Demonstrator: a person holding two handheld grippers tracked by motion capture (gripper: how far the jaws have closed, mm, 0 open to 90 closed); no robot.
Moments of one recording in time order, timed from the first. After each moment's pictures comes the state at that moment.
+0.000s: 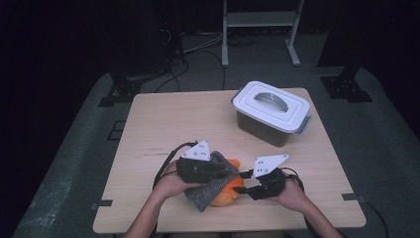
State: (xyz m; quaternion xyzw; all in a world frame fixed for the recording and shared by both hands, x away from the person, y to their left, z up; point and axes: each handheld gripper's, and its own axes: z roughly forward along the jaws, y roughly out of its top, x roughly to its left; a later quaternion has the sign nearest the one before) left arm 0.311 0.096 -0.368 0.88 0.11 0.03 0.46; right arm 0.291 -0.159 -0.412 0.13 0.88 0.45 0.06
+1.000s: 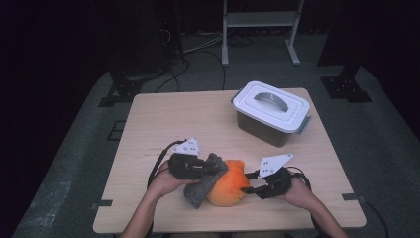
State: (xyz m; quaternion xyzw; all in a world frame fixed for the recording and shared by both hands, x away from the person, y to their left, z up) left arm 0.330 0.124 -0.389 0.87 0.18 0.01 0.47; right arm 0.300 -0.178 -0.422 0.11 0.89 0.43 0.06
